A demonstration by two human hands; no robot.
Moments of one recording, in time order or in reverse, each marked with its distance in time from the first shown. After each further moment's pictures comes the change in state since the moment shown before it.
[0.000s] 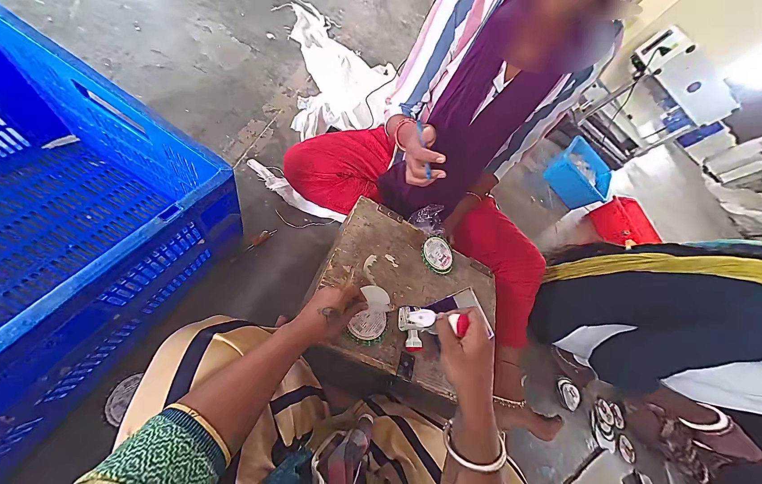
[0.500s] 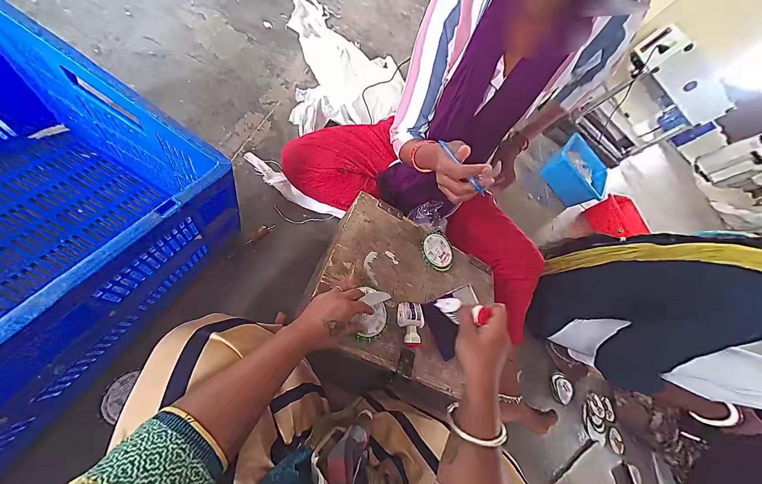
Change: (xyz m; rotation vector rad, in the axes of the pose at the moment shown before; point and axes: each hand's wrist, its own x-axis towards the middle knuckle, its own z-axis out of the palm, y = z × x) left_hand -0.004 -0.007 0.007 0.198 -0.130 0.177; right_hand 0.018 0.013 -0.003 -0.123 0.105 0.149
